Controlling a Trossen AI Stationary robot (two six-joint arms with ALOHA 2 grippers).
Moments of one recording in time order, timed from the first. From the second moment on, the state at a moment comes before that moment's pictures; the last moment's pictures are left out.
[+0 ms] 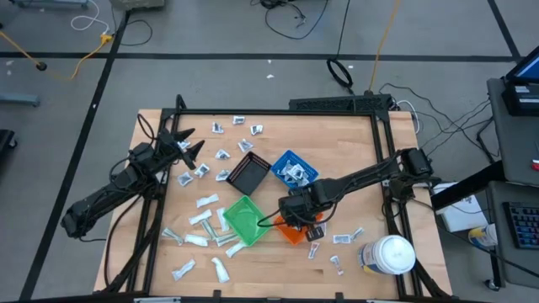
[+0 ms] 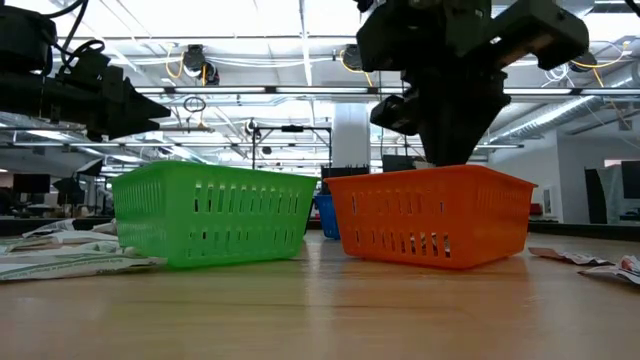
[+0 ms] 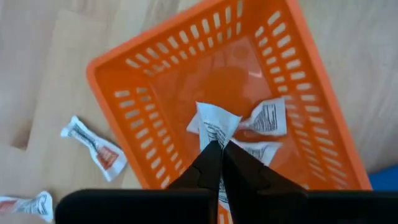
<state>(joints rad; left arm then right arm) 0.65 0.01 0.02 0.03 -0.03 -0.09 0.24 1.84 1.33 -0.81 -0.13 -0.07</state>
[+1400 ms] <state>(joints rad) 0.65 0.01 0.02 0.03 -0.03 -0.09 0.40 1.54 1.06 -1.08 -0.19 0.21</state>
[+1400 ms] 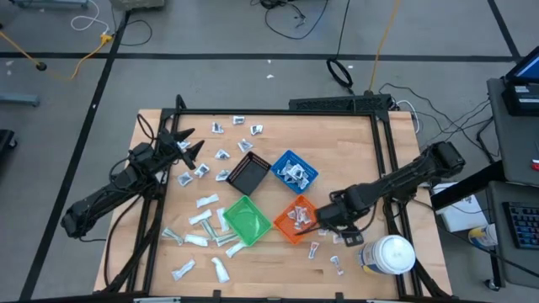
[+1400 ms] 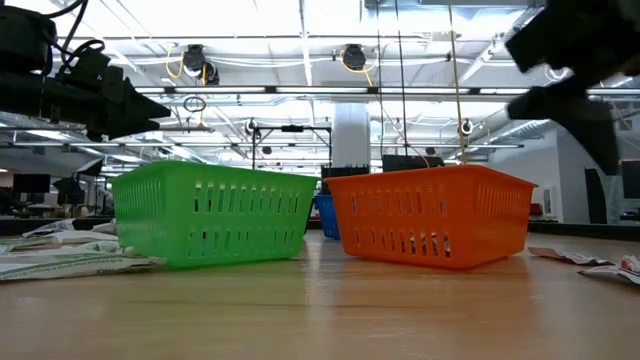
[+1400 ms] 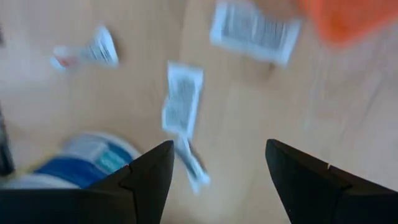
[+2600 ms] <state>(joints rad) 0.65 0.01 0.02 0.03 -0.03 -0.09 0.51 1.54 0.76 -0.86 -0.25 0.30</state>
